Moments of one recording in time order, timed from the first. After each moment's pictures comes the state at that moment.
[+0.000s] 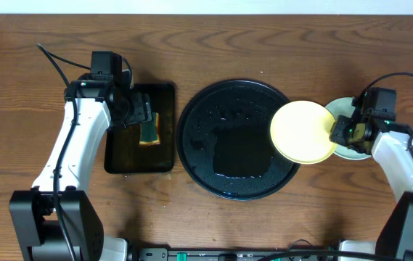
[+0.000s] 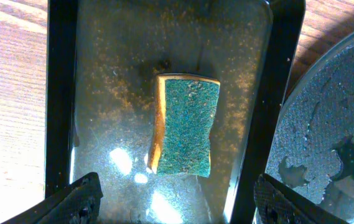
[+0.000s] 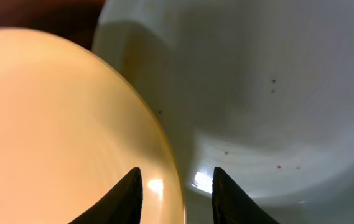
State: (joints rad) left arm -0.01 1.63 1.26 -0.92 0.10 -0.20; right arm -0.18 1.57 0.89 -0.54 -0.07 0.23
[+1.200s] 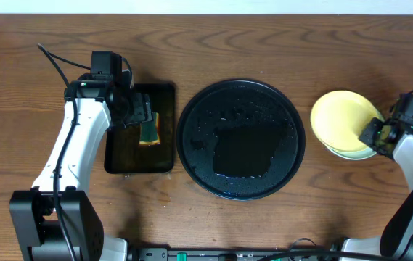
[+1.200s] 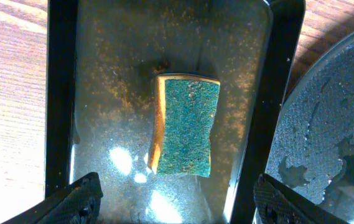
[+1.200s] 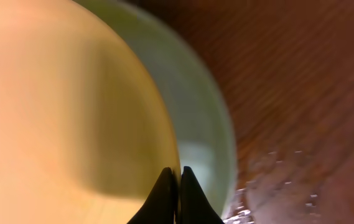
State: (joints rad) left arm -0.01 1.63 1.26 -0.92 0.10 -0.20; right arm -0.40 1.61 0.89 -0.42 0.06 0.26
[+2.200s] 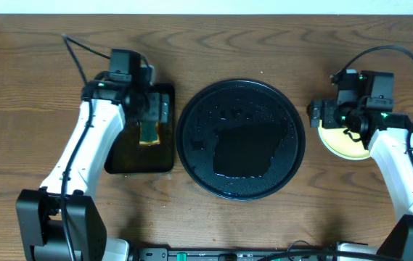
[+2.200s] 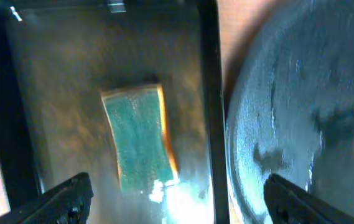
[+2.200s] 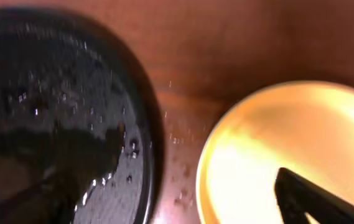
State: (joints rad) left arm -0.12 1.62 1.26 -0.90 0.11 -0.07; right arm -0.08 1.49 1.01 -0.55 -0.19 -0.06
